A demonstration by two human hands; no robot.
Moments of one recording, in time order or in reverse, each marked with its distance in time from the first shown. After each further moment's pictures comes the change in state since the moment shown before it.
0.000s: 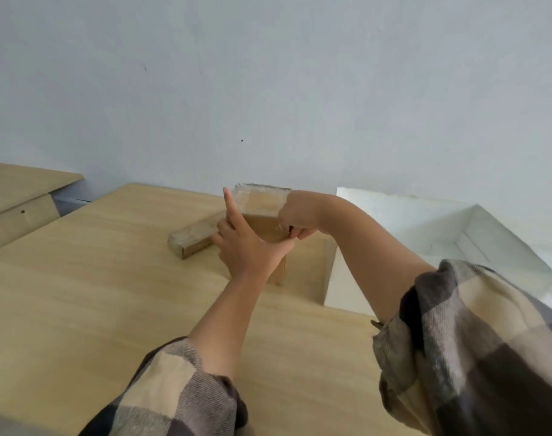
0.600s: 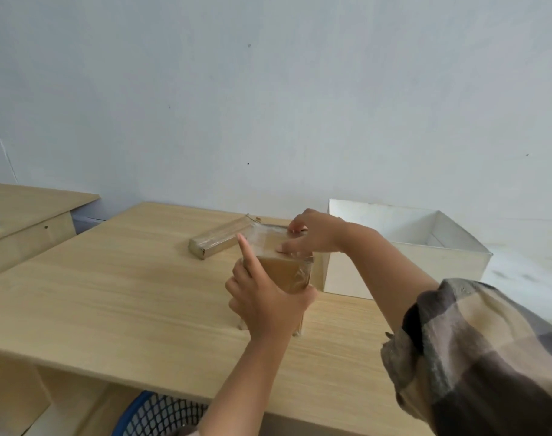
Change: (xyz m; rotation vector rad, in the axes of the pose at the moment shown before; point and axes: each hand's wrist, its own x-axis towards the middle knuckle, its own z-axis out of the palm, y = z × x) left_hand -0.131 -0.014 -0.076 -0.094 0.016 0.056; right_hand -0.092 0.005 0.032 -0.370 0.229 -0.162
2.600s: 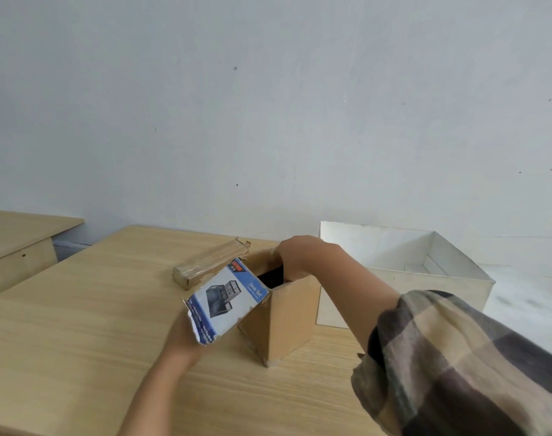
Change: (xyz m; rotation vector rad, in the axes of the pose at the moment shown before) left_hand 0.072 -0.073 -0.041 -0.304 -0.408 -0.274; right_hand 0.052 0.004 0.008 -0.387 -0.069 -0.026
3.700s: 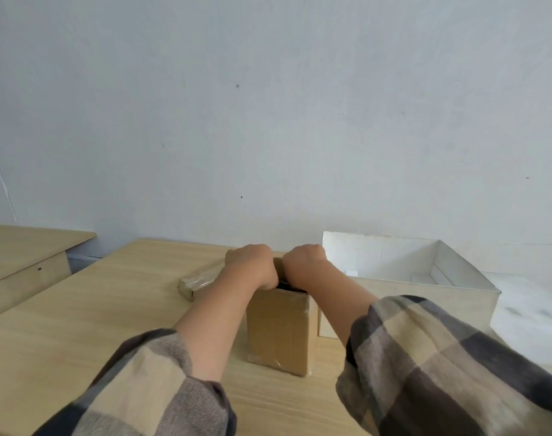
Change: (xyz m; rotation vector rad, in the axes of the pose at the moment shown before) left_hand 0.036 0.144 0.068 1.217 -0.135 0.235; right_hand 0.009 0.004 0.008 -0.190 0.041 0.135
